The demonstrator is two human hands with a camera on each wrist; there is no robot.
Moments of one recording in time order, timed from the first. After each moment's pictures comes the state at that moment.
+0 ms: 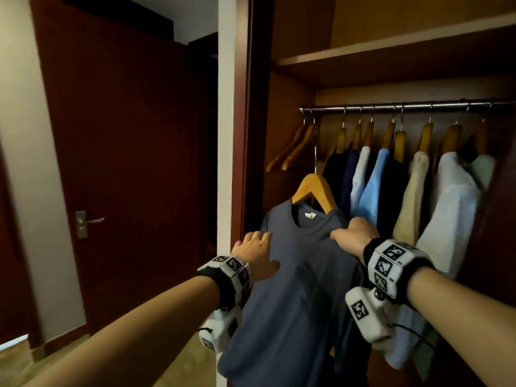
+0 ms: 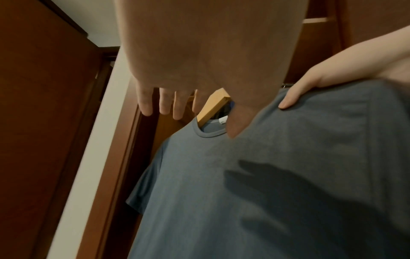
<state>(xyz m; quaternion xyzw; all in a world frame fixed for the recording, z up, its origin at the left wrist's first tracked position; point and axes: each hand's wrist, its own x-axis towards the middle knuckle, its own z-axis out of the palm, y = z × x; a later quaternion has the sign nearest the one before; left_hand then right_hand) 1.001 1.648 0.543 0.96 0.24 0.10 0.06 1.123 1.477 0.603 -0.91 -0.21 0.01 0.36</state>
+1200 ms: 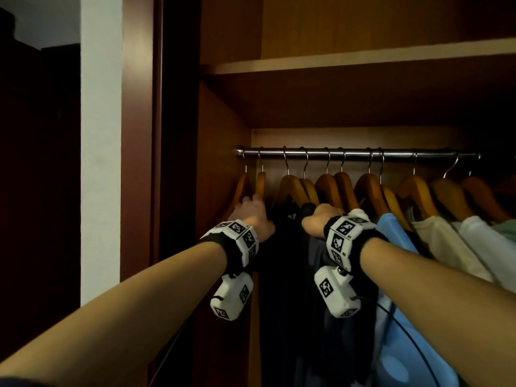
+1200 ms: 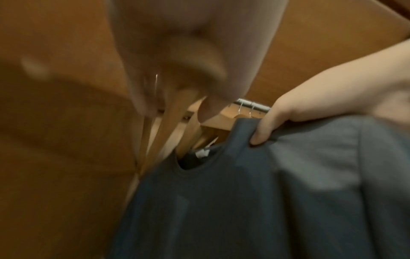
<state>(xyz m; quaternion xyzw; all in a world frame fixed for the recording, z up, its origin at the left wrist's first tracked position) 1.345 1.822 0.722 0.95 0.12 0.25 0.16 1.376 1.679 0.737 -0.96 -0.07 -0.11 0.26</state>
